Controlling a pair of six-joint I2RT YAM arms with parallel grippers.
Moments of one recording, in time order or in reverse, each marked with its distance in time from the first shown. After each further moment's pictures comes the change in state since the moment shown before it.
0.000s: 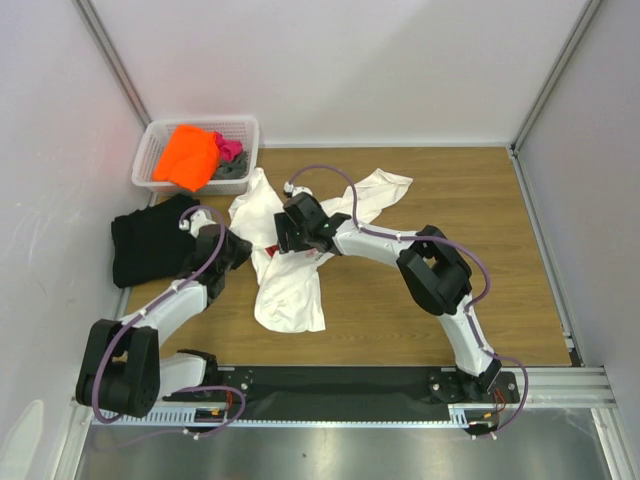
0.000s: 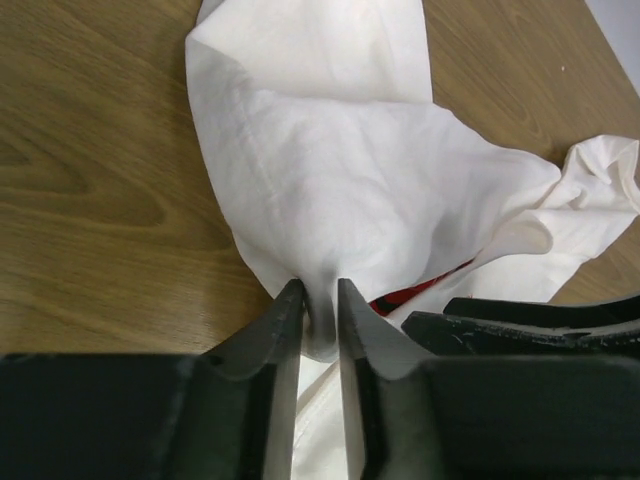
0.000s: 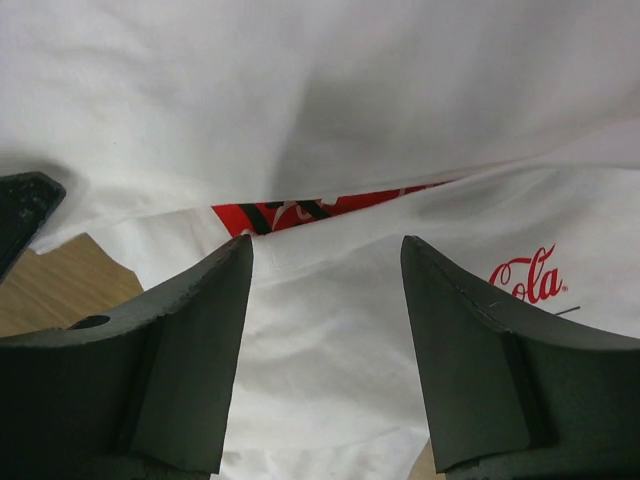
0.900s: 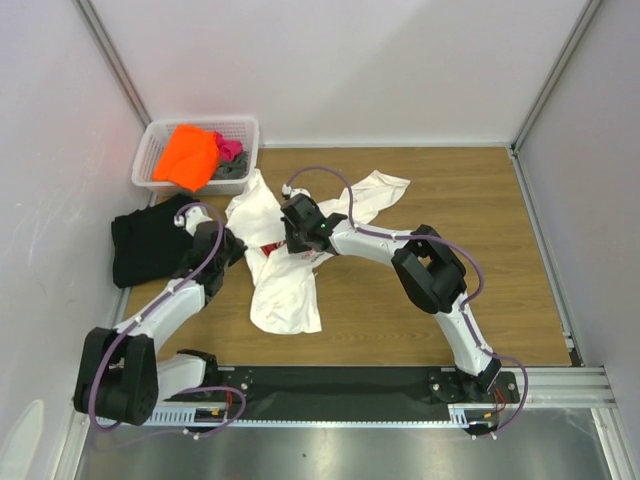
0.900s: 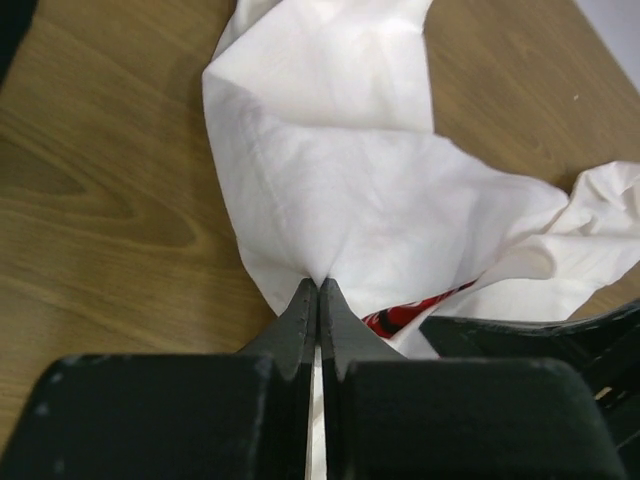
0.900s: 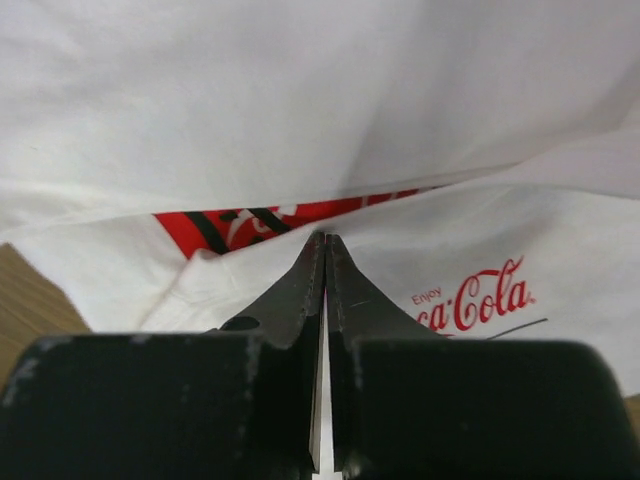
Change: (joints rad) left arm 0.000 -0.030 0.024 -0.064 -0.068 0.039; right arm 0.005 0.046 0.043 -0.025 0.011 -0.018
